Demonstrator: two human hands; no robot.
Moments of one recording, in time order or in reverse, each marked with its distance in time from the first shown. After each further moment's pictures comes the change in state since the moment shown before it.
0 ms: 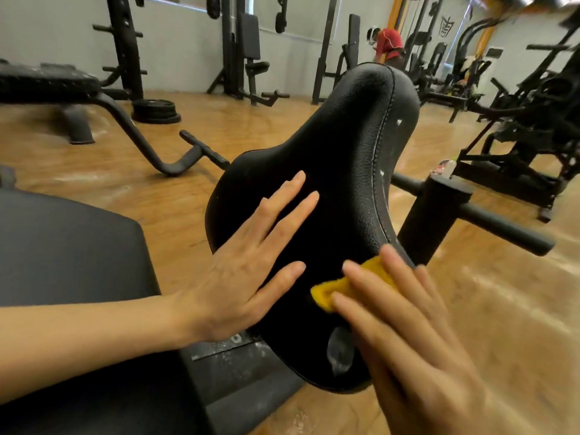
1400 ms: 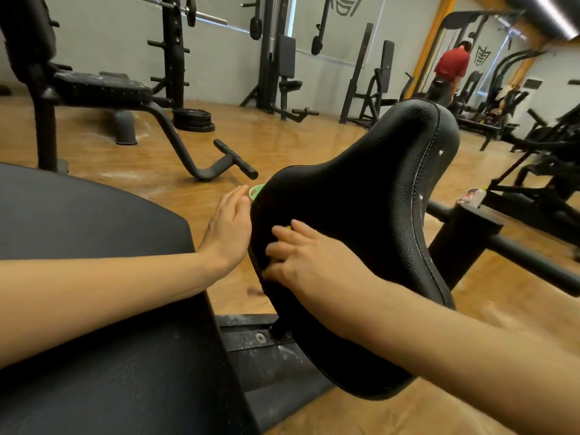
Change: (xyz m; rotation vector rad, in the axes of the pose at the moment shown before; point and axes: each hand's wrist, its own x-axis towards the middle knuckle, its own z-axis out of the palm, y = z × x) left_hand 0.006 -0.069 -0.023 -0.290 0.349 -0.882; right_hand 0.123 -0.032 0.058 -0.381 -0.724 -0.521
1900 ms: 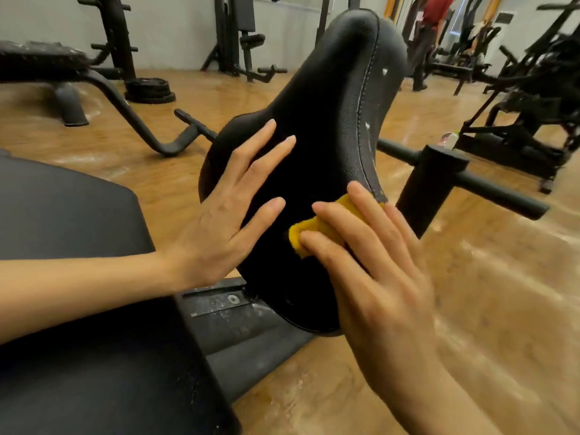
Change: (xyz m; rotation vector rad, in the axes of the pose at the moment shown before) left_hand -0.061 0.033 0.022 0.228 -0.252 0.795; right_hand -0.113 -0.035 0.051 0.169 0.831 0.500
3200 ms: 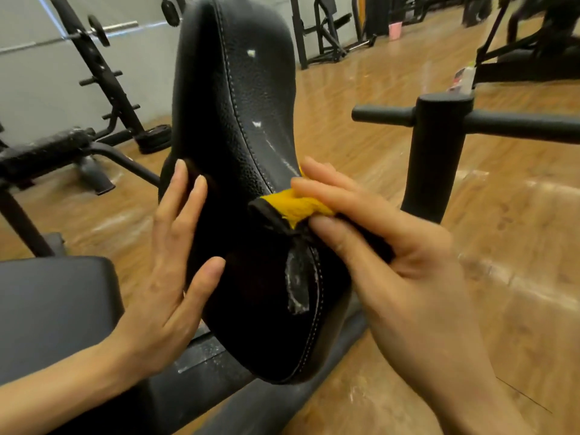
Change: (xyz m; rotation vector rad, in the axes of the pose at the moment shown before) left_hand -0.002 0.015 0.017 0.119 -0.056 -0.007; right_hand 0.008 0.052 -0.004 1.202 0.227 0.609
